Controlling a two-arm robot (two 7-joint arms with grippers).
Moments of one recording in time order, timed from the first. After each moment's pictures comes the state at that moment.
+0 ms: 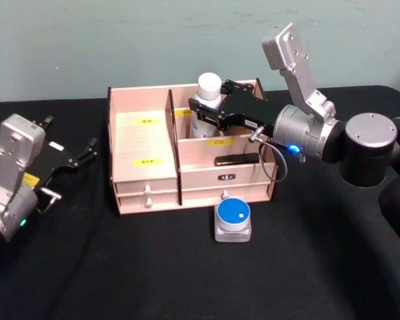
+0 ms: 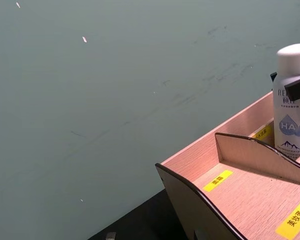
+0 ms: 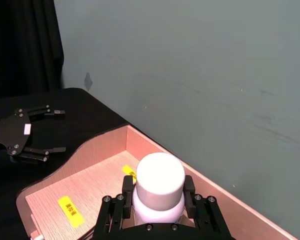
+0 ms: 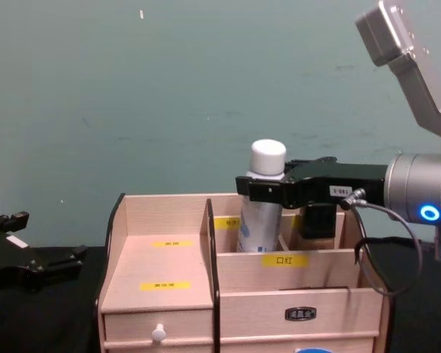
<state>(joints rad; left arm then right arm) -0.20 0.60 0.45 -1.41 -0.25 -0.12 0.03 0.57 0.30 -0.52 -1.22 0.33 0.10 0.52</state>
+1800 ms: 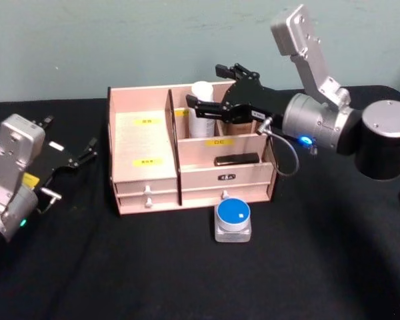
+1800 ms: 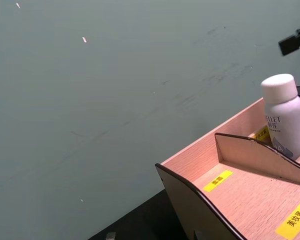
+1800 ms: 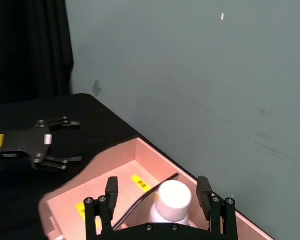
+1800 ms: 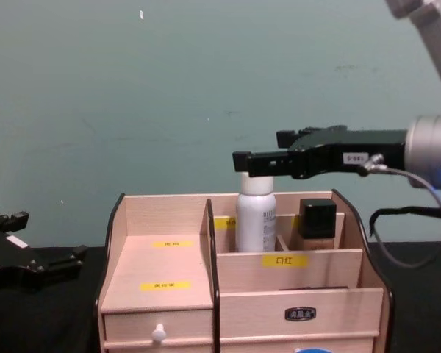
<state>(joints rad) -0.20 0.60 0.45 -1.41 -0.25 -0.12 0.03 0.53 0.37 -0.50 -1.39 0.35 0.19 0.52</state>
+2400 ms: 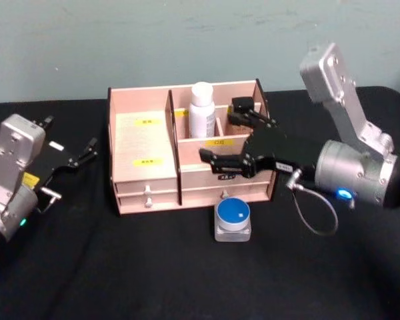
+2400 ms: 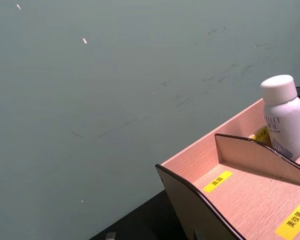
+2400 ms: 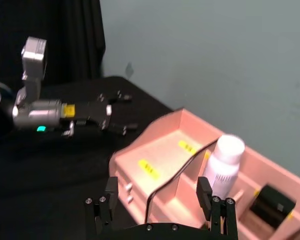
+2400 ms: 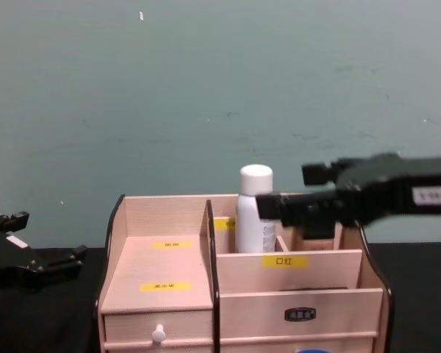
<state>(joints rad) -0.20 0.60 0.45 -1.41 -0.25 -0.12 0.03 0.28 0.58 -0.47 -1.80 0.46 0.34 0.47</state>
